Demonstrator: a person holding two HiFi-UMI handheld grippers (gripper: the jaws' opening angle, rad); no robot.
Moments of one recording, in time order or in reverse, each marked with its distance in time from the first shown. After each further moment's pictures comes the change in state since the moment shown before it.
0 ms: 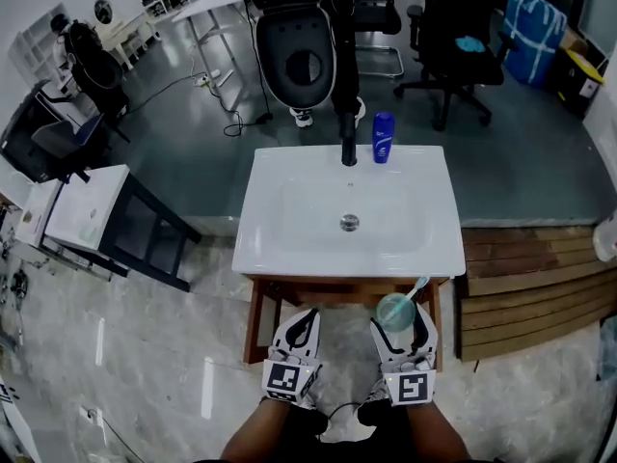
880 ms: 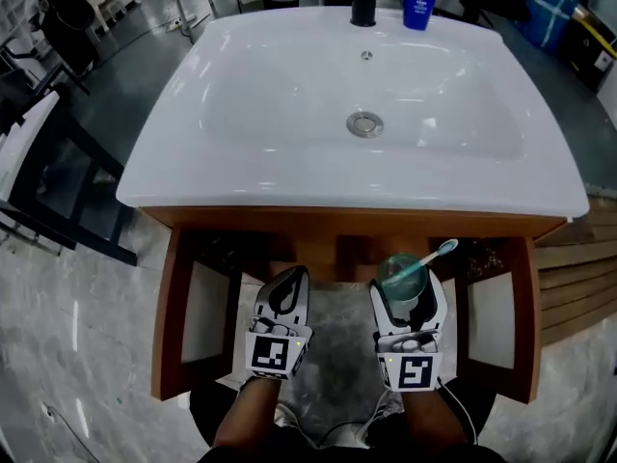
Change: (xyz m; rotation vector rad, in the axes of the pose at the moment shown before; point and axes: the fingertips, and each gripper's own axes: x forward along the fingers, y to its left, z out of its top) left arm 0.117 0.081 -0.276 0.042 -0.097 0.049; right arm 0.085 0.028 -0.277 -0.019 -0.203 -0.097
